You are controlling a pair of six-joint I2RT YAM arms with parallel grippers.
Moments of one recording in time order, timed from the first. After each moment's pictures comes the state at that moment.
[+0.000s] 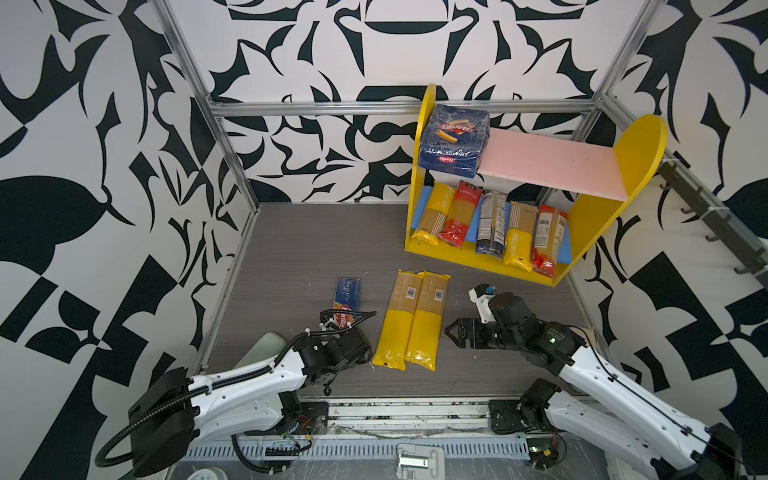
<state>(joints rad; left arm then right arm) -1.06 1.01 0.47 -0.72 -0.39 -1.20 0.65 0.79 0.61 -0.69 -0.19 0.66</state>
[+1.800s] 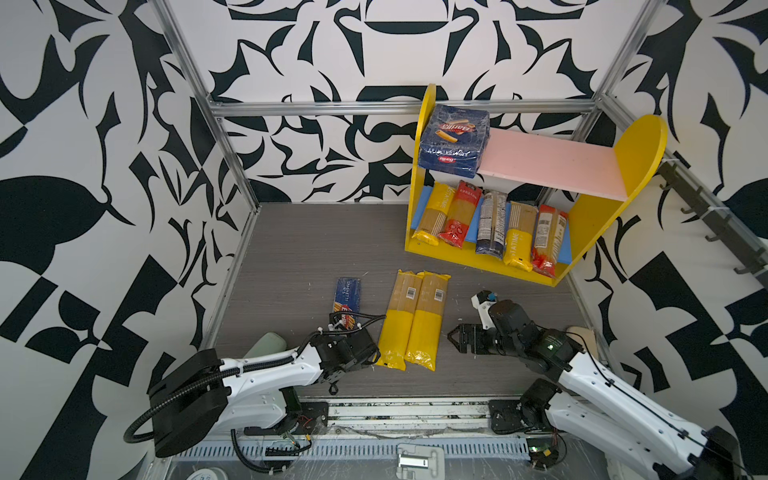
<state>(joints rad) -1.08 1.19 0.47 -0.63 -0.39 -1.14 0.65 0.74 0.52 -0.66 -0.16 0.68</state>
